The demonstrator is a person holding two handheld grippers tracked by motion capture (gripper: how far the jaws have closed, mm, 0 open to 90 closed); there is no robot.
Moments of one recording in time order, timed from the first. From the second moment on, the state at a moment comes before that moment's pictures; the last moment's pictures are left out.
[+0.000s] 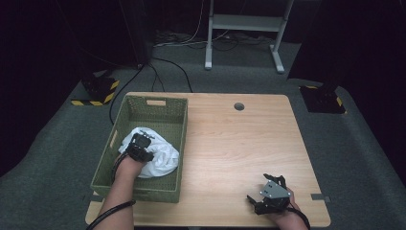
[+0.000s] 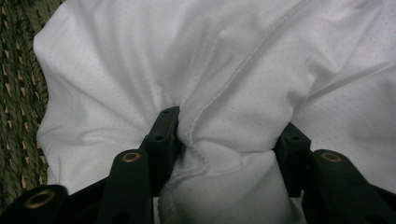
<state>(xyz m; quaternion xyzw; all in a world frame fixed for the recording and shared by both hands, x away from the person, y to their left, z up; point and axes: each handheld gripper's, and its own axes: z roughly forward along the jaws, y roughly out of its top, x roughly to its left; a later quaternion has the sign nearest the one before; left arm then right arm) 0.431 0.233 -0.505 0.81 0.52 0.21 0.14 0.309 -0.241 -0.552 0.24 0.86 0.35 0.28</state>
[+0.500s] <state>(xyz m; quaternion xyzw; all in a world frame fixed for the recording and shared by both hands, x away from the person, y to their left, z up) 0.428 0.237 -0.480 0.78 0.55 0.23 0.19 0.309 -0.241 -0.552 0.24 0.86 0.35 0.28</state>
